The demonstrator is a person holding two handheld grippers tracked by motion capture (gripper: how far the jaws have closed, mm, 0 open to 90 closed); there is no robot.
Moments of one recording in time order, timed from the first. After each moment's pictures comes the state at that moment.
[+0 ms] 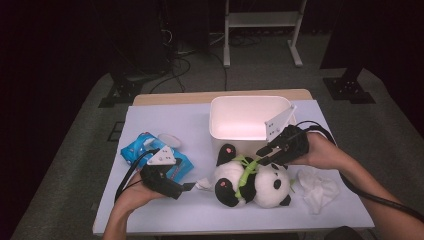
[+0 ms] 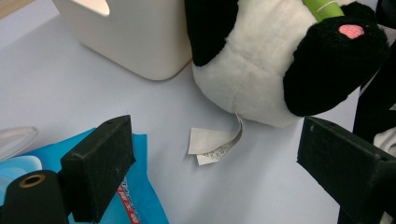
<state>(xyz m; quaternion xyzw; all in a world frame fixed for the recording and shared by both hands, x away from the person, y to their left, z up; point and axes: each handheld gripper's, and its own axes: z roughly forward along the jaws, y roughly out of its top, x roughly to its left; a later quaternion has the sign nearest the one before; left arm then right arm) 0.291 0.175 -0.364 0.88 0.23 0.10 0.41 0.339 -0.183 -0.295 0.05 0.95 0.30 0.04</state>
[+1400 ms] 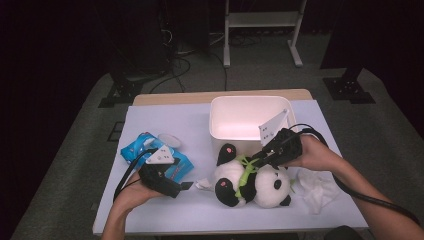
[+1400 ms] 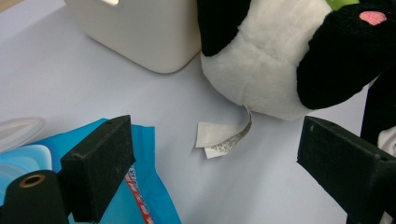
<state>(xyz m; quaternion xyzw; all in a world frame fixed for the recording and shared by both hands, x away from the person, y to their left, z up) 0.296 0.181 -0.368 0.88 0.24 0.10 0.40 0.340 -0.172 -0.304 0.03 0.95 0.30 0.02</state>
